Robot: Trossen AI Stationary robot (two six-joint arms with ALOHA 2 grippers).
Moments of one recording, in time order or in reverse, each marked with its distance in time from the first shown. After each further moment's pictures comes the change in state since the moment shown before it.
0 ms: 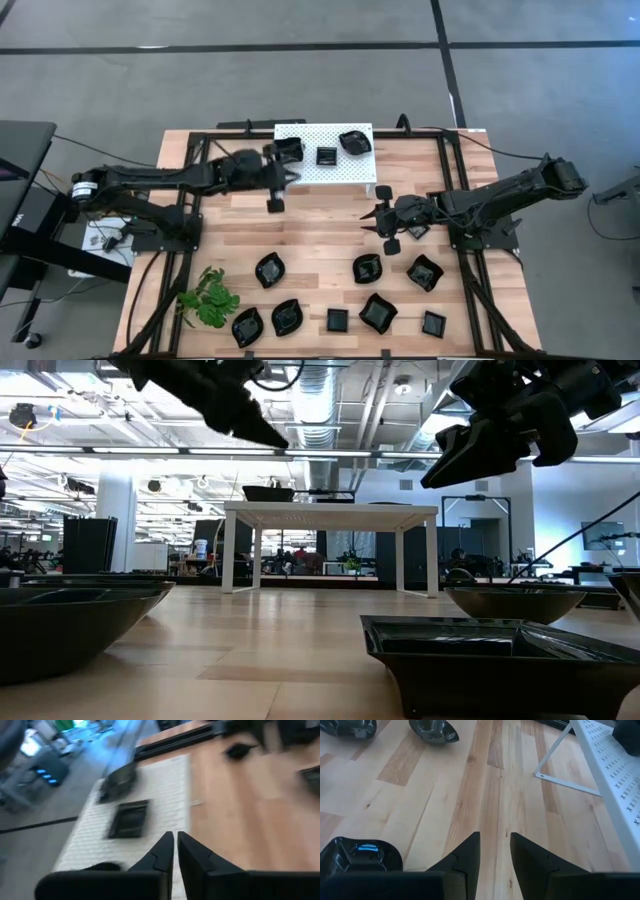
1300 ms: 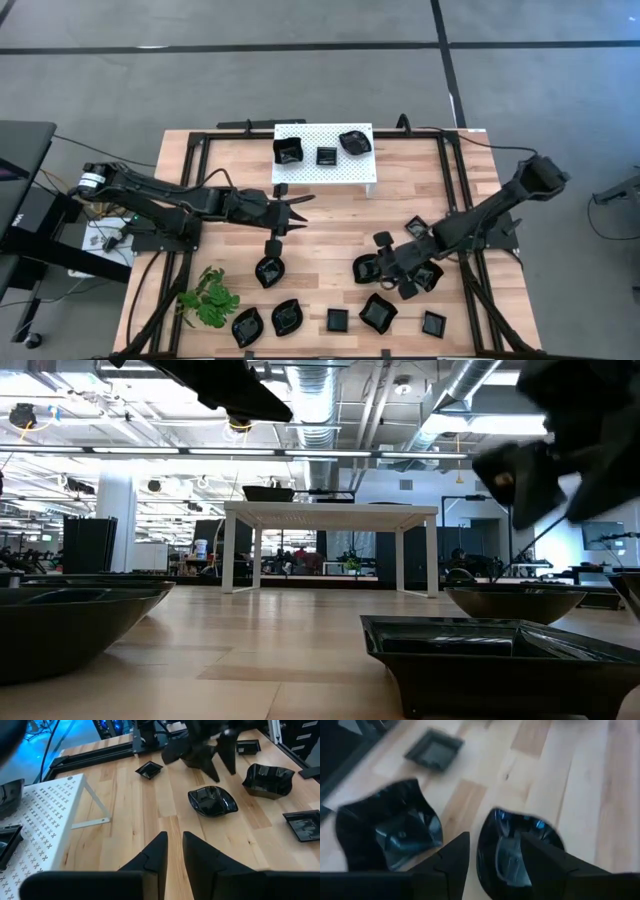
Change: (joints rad) left arm -0.315 0.056 -0.001 0.016 0.000 -0.233; right arm 0.357 0.202 0.000 0.016 -0.101 0.278
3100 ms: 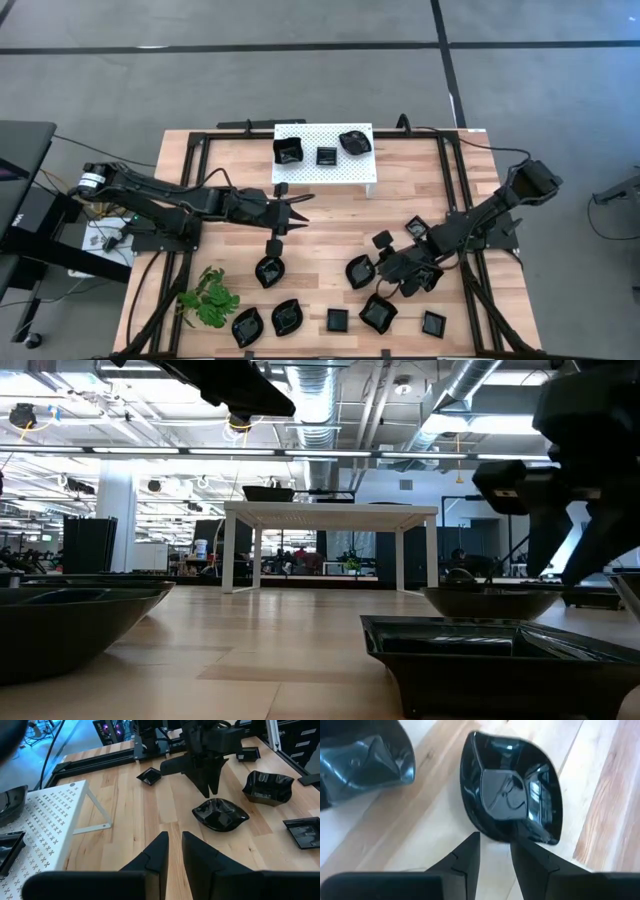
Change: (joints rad) left arm 0.000 0.000 0.000 0.029 0.000 0.000; right arm 0.024 0.085 0.043 -0.164 0.106 -0.184
